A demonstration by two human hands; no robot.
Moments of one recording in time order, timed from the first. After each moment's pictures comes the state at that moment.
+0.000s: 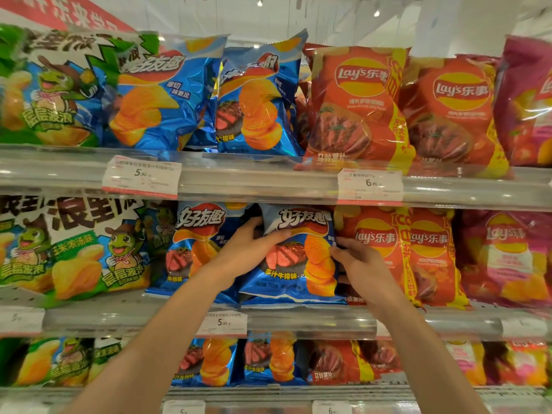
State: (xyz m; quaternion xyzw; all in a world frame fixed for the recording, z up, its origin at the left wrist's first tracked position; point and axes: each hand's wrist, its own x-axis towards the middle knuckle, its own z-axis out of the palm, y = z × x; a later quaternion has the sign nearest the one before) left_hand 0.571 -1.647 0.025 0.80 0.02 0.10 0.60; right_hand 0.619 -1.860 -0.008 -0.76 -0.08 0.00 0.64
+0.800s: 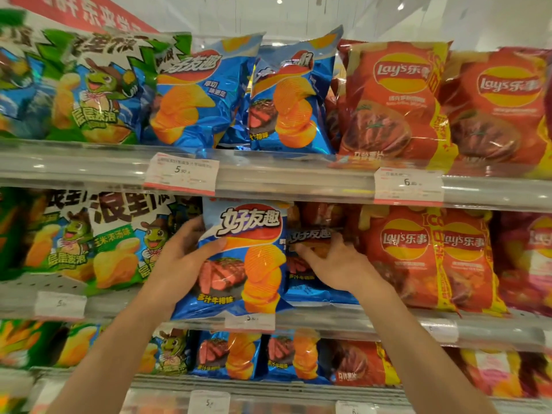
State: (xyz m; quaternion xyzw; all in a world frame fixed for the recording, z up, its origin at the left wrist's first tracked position) left_hand 0.487 -1.555 0.006 0.69 0.07 0.25 0.68; right_hand 0.620 -1.785 0.006 -0.96 -0.11 0.03 0.25
